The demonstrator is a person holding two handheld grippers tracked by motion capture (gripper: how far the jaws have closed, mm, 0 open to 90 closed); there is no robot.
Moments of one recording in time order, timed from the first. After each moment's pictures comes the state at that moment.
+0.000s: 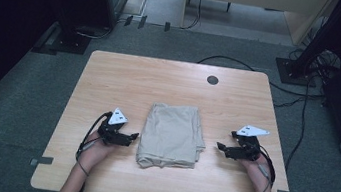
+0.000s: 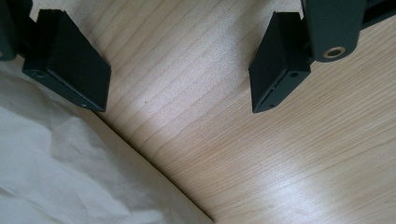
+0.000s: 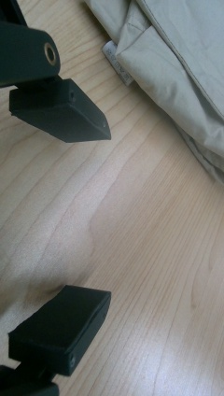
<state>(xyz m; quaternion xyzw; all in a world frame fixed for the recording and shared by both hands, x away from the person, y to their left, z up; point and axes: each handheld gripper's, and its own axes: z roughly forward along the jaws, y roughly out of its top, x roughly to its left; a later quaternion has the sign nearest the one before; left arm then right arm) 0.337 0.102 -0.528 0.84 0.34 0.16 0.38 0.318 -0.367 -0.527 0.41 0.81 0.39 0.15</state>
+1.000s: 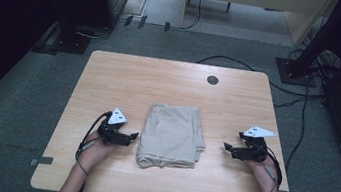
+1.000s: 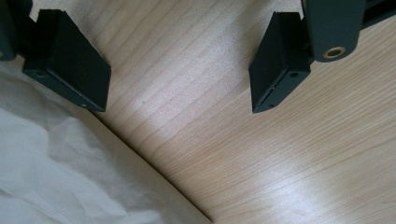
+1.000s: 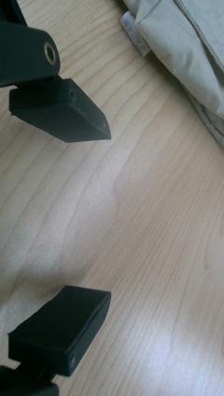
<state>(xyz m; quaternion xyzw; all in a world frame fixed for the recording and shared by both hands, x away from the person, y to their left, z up) 0.338 0.103 -0.528 0.84 0.34 0.15 0.38 0.314 -0.388 -0.525 0.42 0.81 0.38 0.17</state>
